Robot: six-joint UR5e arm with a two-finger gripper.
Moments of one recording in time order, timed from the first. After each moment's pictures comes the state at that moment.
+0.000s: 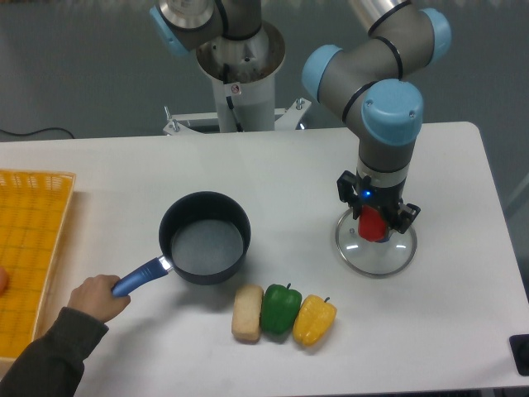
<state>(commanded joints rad) 2.67 -1.91 -1.58 -1.11 1.59 1.26</state>
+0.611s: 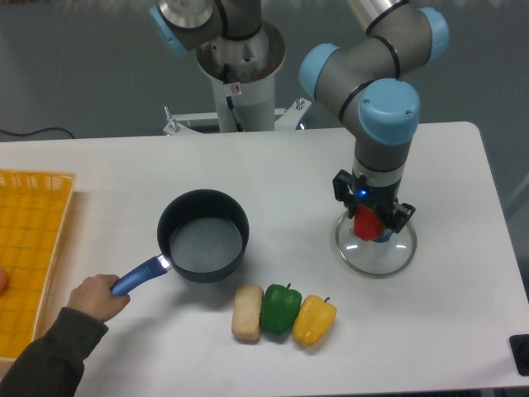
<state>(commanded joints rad) 2.60 -1.88 -1.62 -1.12 1.58 1.17</state>
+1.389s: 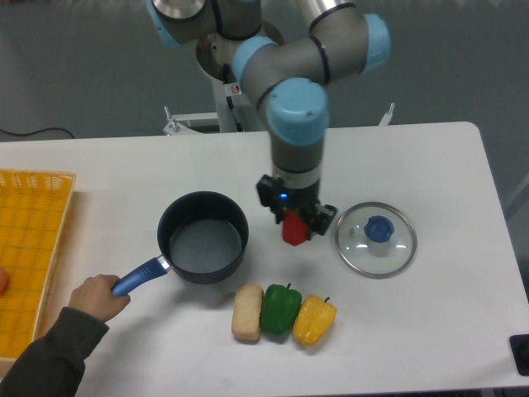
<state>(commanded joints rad) 2.36 -1.82 -1.66 -1.12 1.55 0.82</state>
